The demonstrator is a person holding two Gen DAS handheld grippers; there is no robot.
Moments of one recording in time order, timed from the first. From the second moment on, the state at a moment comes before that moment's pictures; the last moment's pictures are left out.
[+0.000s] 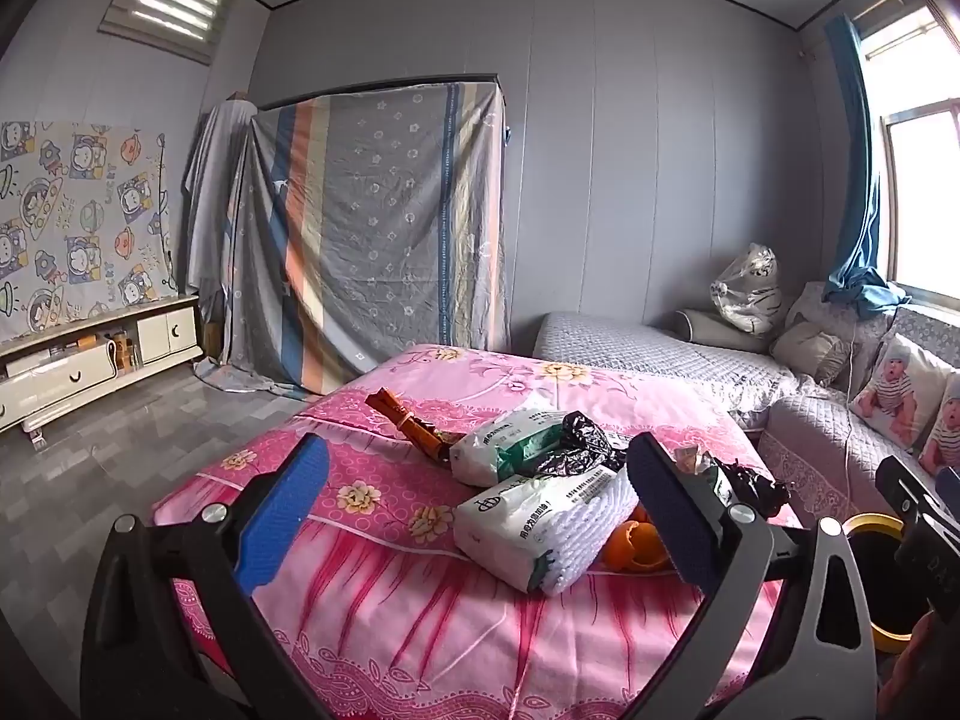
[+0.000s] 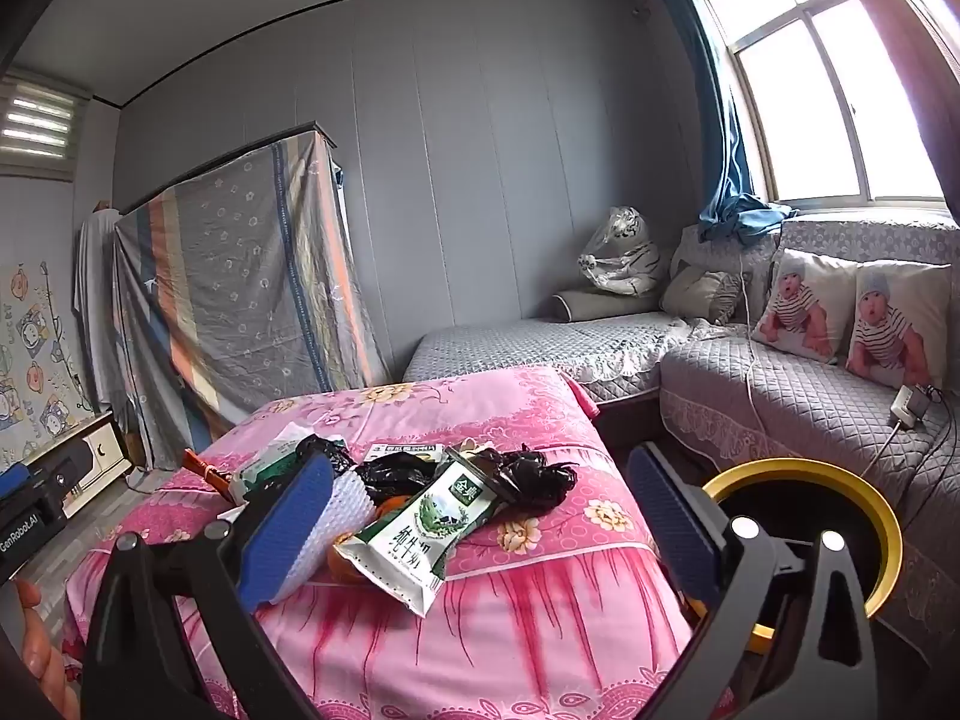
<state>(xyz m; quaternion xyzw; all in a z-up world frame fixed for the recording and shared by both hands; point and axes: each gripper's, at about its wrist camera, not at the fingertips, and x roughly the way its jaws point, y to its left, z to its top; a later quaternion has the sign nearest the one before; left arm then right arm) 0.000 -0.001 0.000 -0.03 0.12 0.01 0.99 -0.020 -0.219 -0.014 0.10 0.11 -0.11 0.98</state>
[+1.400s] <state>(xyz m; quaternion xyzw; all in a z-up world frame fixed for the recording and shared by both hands) -0.005 -0.003 0.006 -0.03 0.11 0.00 0.99 -0.017 -0.225 -0.016 0.10 0.11 -0.11 0.98</state>
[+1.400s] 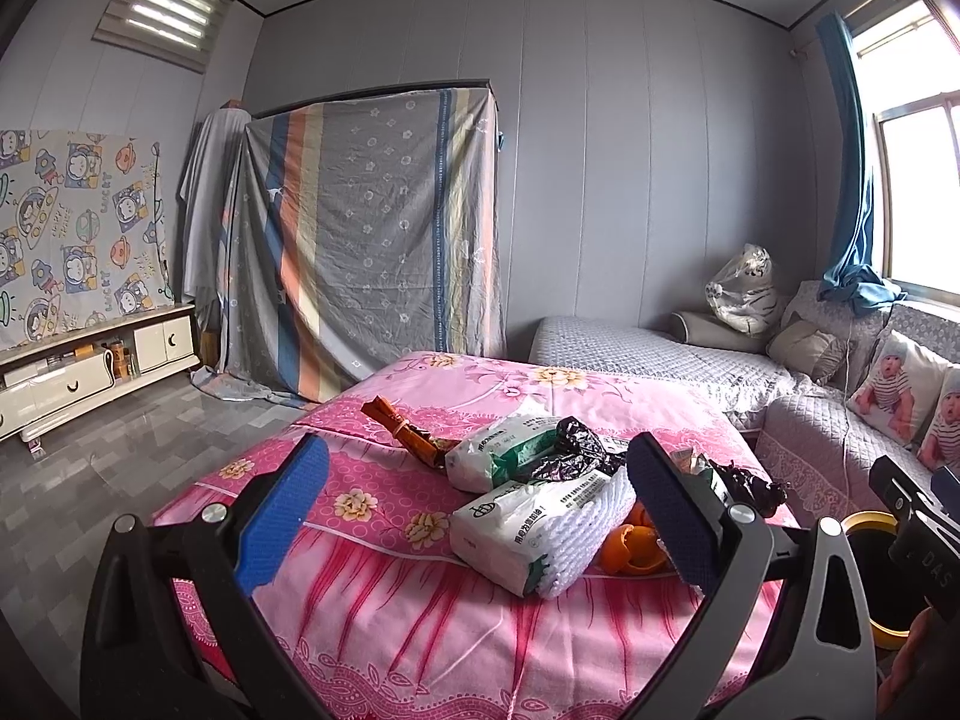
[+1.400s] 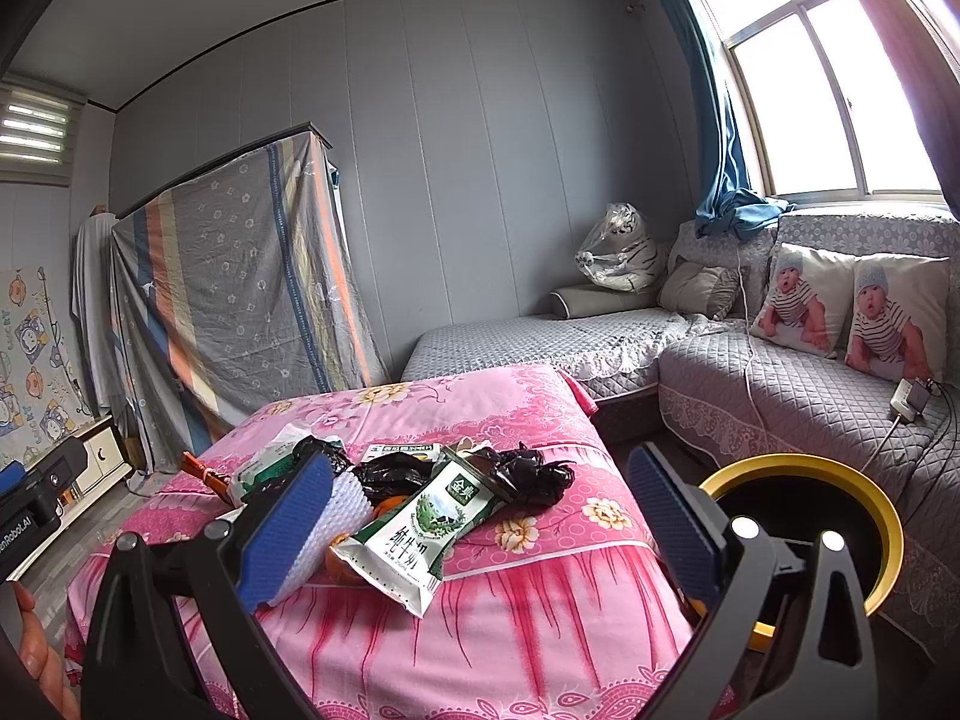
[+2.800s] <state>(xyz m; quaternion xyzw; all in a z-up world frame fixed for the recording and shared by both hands) -0.004 -0.007 0.000 -0.03 0.11 -0.01 0.99 -0.017 -0.226 -0.015 0.10 0.11 -0.11 0.98</state>
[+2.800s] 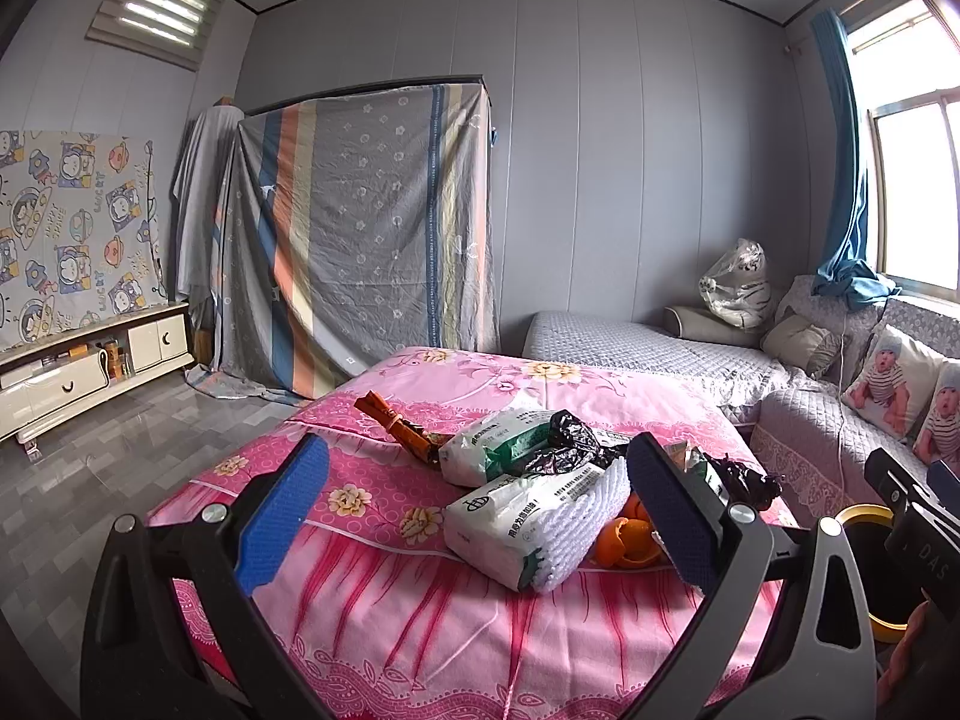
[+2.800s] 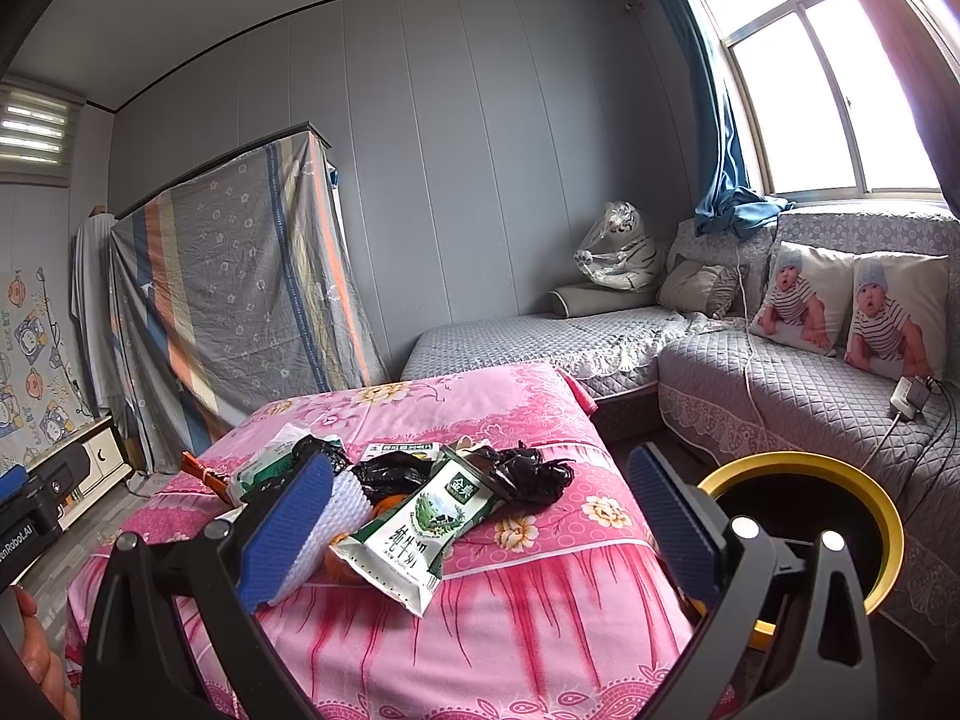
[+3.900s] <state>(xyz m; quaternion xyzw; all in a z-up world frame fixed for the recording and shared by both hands) 0.051 0.037 -0.034 0.03 0.17 -0.21 0.96 0.055 -0.310 -0.045 0.15 0.25 0.07 0.95</state>
